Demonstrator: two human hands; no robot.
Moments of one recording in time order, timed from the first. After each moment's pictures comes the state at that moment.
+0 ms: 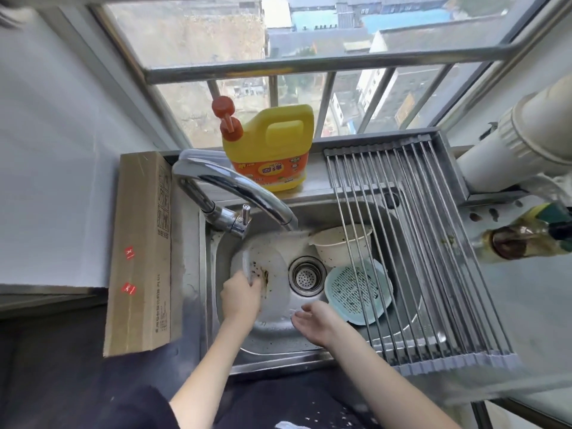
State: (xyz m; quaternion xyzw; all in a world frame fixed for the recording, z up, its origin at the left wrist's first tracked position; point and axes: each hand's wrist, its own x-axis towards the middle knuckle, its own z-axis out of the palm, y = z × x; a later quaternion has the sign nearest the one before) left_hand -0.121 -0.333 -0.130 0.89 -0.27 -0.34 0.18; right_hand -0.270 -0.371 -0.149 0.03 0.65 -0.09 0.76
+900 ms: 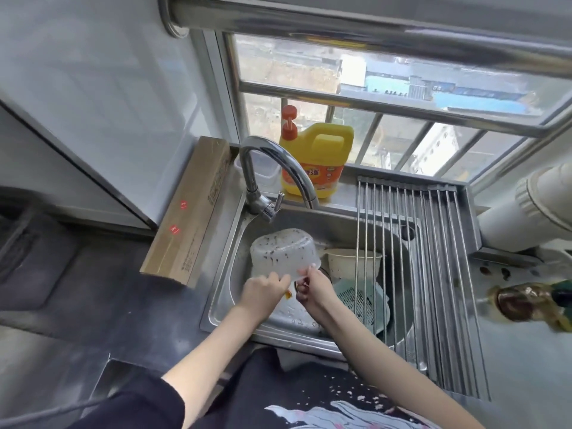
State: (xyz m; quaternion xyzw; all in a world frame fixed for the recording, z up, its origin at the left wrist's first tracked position) left_hand -0.173 -0.295 -0.085 0.81 -0.58 -0.12 0.04; right_hand -0.262 -0.379 -0.084 -0.25 0.57 -0.13 0.77
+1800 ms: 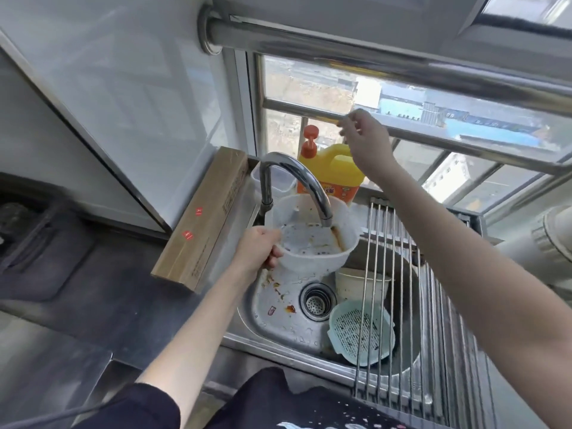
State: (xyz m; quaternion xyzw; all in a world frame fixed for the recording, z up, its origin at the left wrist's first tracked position) left_hand -0.122 -0.334 0.023 0.72 -0.07 -0.43 0.54; right_hand -0.172 -0.555 0.098 -0.82 0.36 -0.25 0.38
